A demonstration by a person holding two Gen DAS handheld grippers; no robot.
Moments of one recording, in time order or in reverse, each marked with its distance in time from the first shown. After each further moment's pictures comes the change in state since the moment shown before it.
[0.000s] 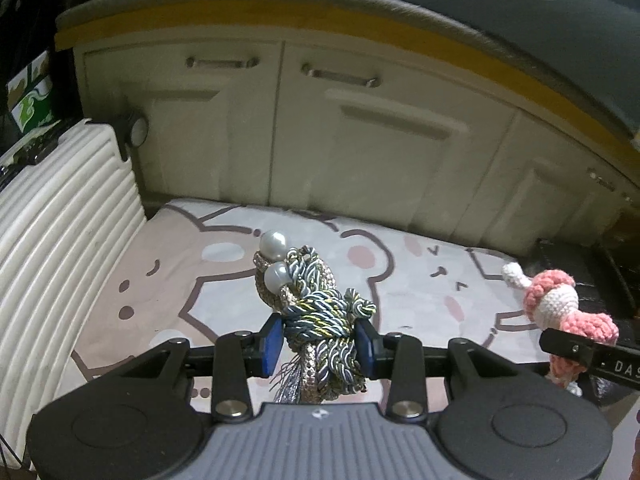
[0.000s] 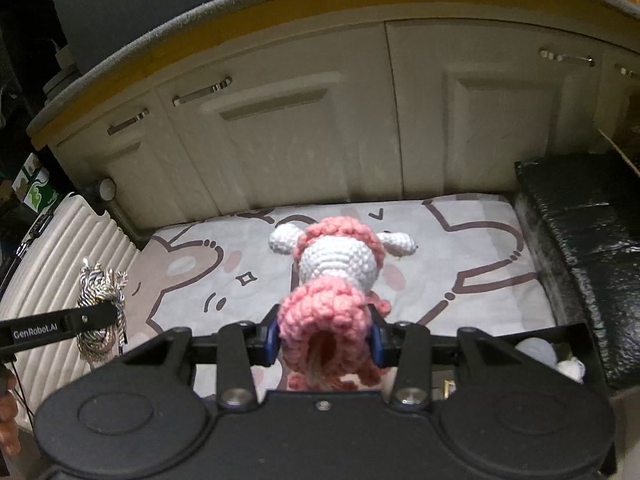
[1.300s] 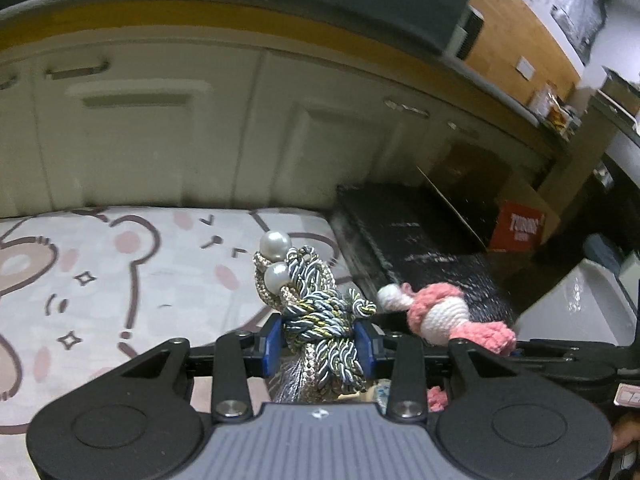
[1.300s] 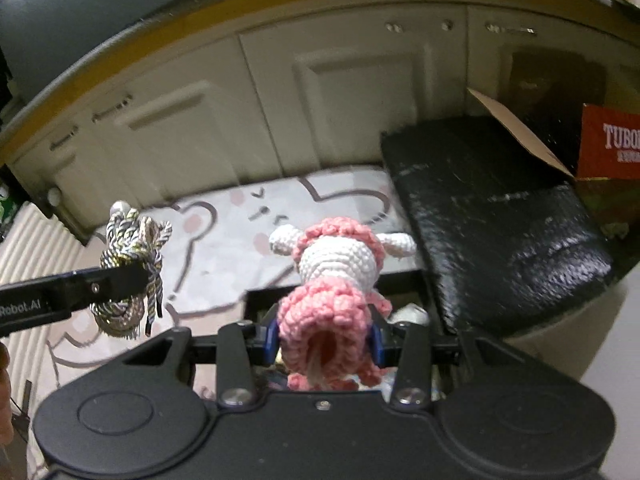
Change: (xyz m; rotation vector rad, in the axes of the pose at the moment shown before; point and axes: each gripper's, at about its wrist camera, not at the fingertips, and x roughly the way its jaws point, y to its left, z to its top) left arm 0.007 -0.192 -0.039 0.226 0.043 -0.426; right arm -0.074 -0.138 -0.036 0.084 0.051 -0.135
